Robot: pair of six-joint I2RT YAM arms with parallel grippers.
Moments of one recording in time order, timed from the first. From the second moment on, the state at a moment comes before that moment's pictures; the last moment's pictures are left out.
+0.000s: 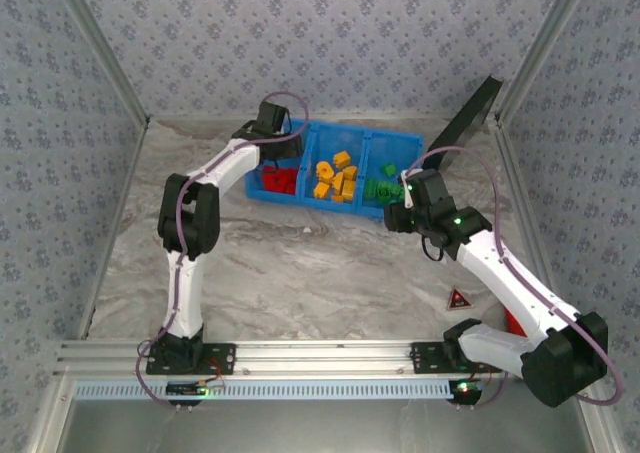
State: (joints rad) left arm -0.39 2.18 1.82 -0.46 -0.05 -0.44; right arm 0.46 1.12 0.94 -0.66 0.12 0.22
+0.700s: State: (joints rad) left arm -0.36 2.16 1.69 -0.26 0.04 -0.55; right arm 0.46 1.13 0.94 -0.70 0.12 0.22
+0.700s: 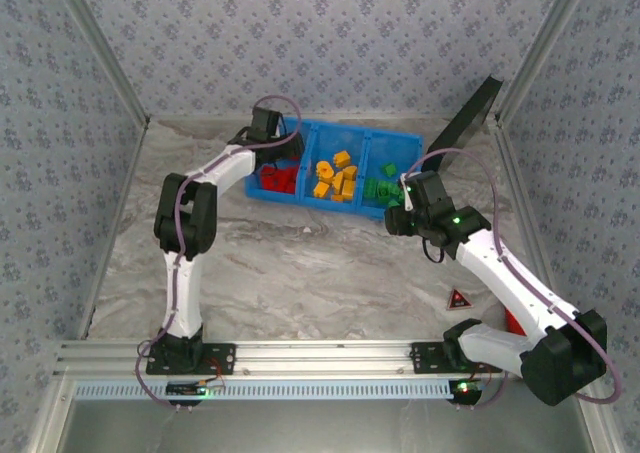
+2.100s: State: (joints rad) left arm -0.32 1.07 0.61 -0.07 -0.33 -0.23; right arm 0.19 1.15 0.48 0.04 0.30 0.08
